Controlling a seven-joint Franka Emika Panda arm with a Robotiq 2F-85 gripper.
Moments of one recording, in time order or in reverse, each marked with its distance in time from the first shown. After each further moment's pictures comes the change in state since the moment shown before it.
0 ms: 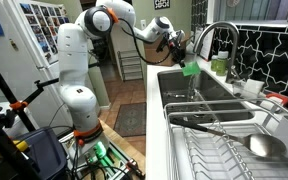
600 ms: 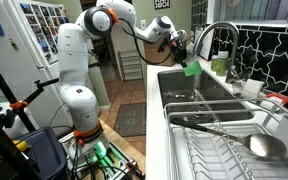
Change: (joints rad) arm -0.010 0.001 -0.009 0.000 0.001 0.033 0.004
